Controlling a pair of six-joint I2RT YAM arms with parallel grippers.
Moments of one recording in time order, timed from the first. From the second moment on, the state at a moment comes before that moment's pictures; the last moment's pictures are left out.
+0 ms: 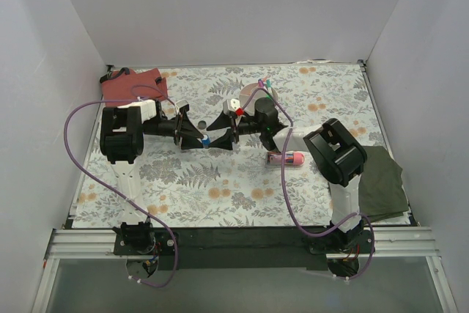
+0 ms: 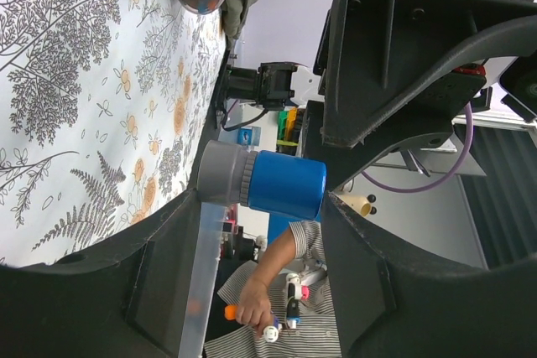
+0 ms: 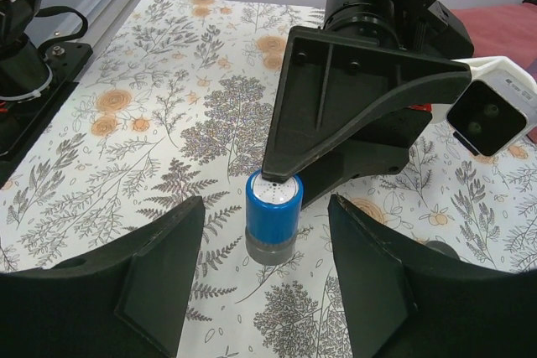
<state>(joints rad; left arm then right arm) -0.01 2.22 1.46 -1.30 1.46 0.46 0.68 2.00 1.09 0.90 -1.05 -0.04</state>
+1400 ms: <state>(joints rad) 0.04 2.22 1.54 -1.32 1.46 0.48 0.70 2.08 1.24 0.82 -1.04 0.03</state>
